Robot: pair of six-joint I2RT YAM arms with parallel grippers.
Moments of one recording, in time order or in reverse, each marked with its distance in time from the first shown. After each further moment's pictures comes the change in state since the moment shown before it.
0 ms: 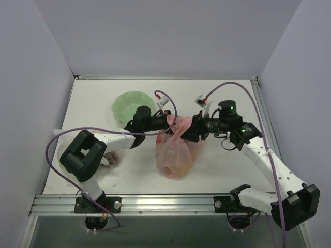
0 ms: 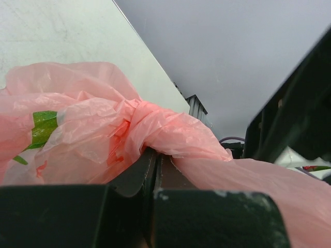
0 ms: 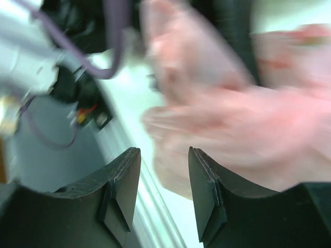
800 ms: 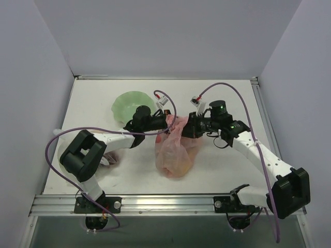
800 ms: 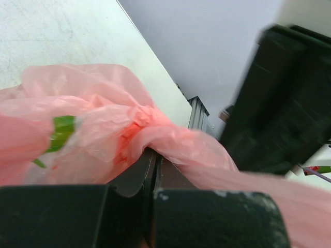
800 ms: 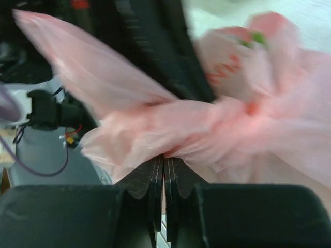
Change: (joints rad) left arm 0.005 0.000 0.000 -0.011 -0.005 0.001; right arm -0.051 0.094 -0.055 0.106 0.130 0.129
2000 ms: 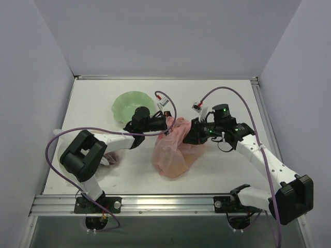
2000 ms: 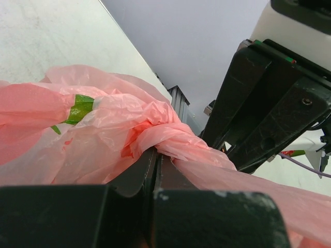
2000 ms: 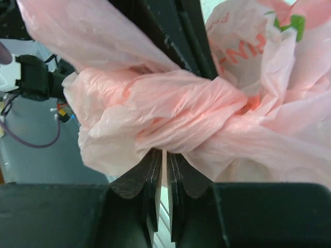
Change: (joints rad) left arm -0.001 0.000 -0.018 0.065 0.081 -0.070; right arm -0.011 -0.072 -0.018 -0.138 -0.061 -0.125
